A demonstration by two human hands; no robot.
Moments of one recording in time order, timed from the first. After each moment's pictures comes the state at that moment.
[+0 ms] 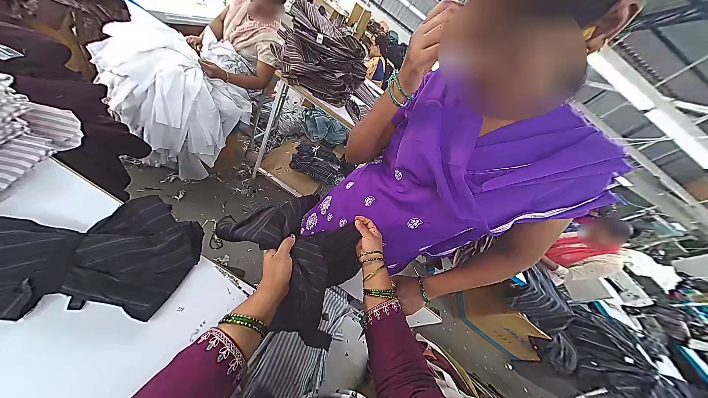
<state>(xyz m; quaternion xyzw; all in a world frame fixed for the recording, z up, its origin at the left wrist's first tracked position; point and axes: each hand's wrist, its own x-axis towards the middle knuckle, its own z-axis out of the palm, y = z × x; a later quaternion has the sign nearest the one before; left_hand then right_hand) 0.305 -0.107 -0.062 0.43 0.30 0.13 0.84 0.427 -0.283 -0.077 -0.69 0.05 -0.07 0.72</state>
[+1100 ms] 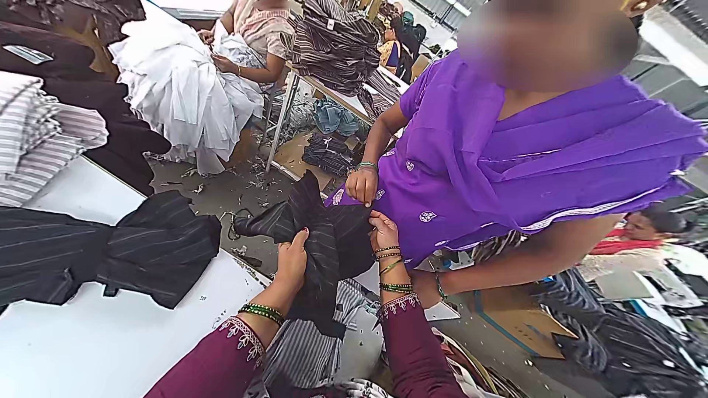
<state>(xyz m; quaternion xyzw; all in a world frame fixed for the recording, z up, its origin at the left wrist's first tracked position) 0.306 -0.107 -0.062 0.42 0.31 0.12 0.84 0.424 -0.287 -0.073 -0.73 0.01 -0.04 0.69</state>
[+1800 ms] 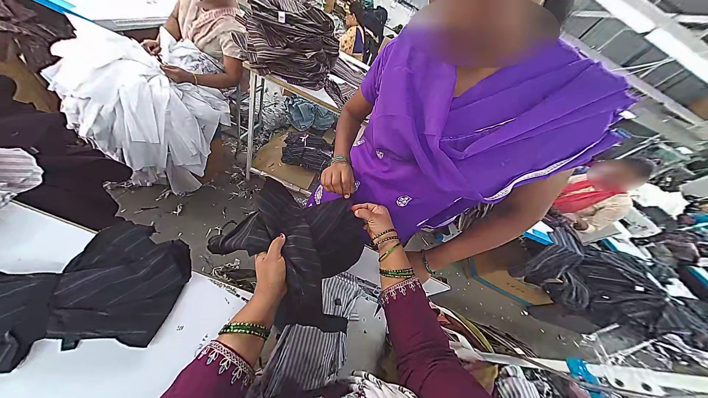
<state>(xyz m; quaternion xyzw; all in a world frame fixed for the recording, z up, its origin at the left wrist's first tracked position) 0.306 -0.109 -0.061 0.45 0.31 0.14 0.83 0.422 -0.309 -0.034 -0.78 0.05 0.04 0.62</state>
